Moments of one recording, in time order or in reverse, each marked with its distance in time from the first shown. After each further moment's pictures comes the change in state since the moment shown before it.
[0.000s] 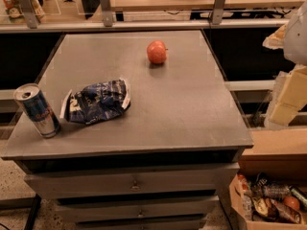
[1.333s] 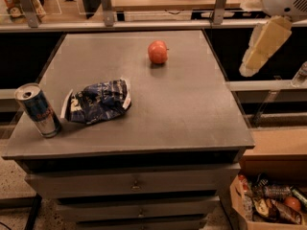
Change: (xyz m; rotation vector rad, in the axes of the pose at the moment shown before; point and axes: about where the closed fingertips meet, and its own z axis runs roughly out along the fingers) arm -0.047 -0.095 0.000 0.028 -0.212 -0.054
